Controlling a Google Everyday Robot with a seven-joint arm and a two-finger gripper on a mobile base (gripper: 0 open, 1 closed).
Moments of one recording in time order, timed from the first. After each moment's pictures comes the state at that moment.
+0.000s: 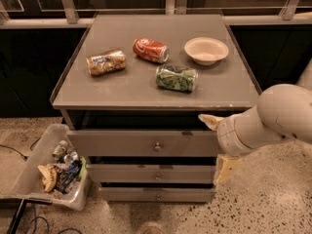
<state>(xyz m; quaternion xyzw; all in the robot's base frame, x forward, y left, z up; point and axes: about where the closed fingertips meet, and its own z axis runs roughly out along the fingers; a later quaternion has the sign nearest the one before) 0.464 -0.164 0.735 -0.73 0.63 0.00 0.25</state>
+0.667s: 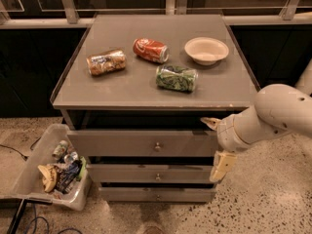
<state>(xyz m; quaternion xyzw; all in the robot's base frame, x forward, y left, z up) 0.490 -0.169 0.697 -0.69 0.67 0.07 0.25</state>
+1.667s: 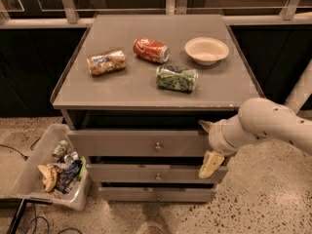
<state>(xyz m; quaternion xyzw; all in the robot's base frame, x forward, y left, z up) 0.528 -0.171 0.641 -0.65 0.71 0.05 0.26</state>
